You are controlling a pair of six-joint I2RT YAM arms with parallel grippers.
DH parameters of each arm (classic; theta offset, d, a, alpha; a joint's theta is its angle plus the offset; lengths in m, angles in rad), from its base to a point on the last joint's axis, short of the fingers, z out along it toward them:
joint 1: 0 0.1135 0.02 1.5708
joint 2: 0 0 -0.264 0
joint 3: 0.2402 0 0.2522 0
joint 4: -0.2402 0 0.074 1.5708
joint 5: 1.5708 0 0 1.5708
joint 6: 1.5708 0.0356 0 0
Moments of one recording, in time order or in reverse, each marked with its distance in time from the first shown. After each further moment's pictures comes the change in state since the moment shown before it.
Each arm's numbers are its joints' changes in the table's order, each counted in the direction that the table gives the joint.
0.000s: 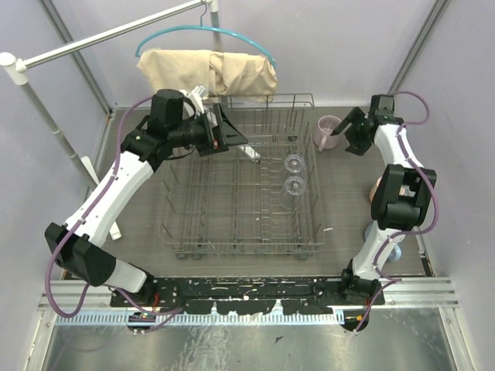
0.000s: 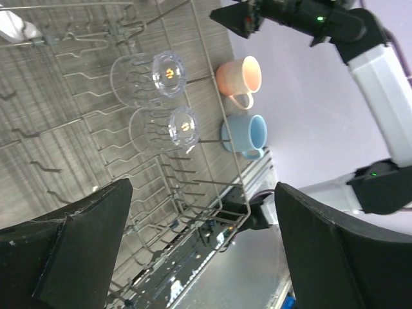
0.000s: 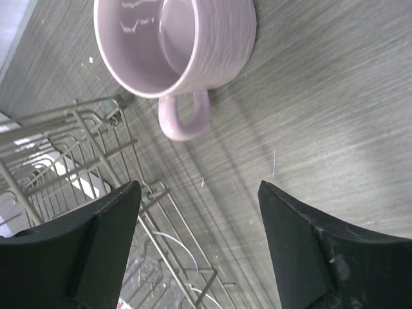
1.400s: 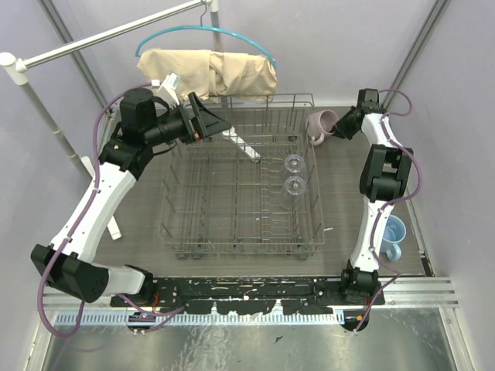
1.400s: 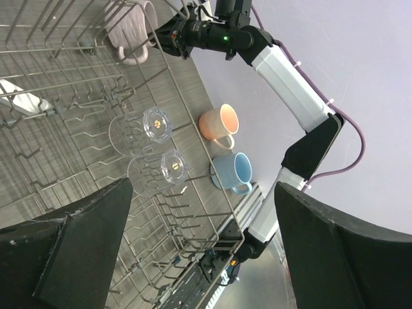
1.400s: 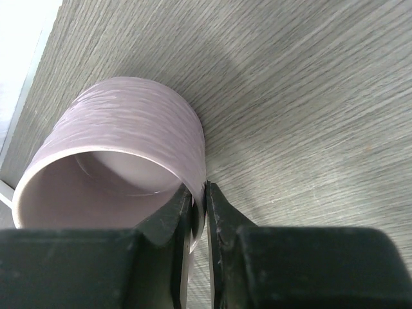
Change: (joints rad) left arm 0.128 0.134 -0.123 0.249 0.082 -0.049; right arm 0.035 -0.468 0.434 0.016 0.037 0.116
